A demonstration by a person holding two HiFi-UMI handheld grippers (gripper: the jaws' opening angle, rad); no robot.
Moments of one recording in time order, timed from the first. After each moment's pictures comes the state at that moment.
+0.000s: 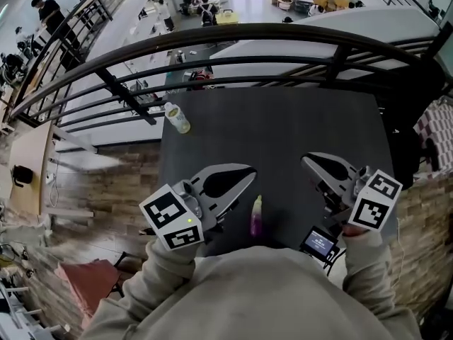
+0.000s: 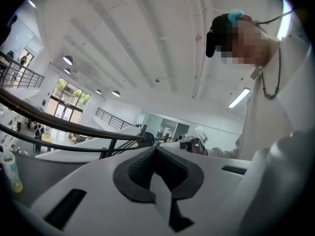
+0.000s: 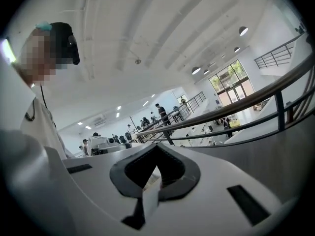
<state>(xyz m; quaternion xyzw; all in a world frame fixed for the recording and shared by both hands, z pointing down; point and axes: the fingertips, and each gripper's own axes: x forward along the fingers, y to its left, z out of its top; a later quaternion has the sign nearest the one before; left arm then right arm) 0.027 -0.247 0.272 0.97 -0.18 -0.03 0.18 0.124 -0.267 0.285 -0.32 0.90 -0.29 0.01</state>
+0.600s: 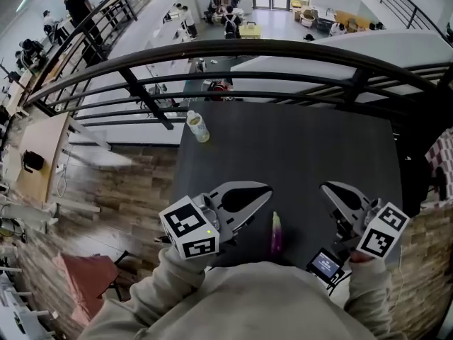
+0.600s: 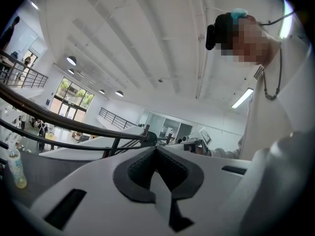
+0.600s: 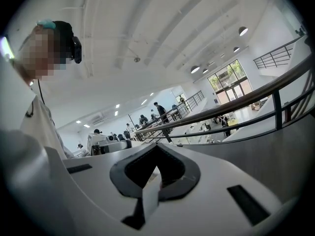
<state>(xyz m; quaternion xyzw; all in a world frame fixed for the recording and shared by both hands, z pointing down) 0.035 -0.238 0.278 0.96 -0.19 -0.03 0.20 0.143 -0.246 0.293 -0.34 0.89 -0.30 0.00</state>
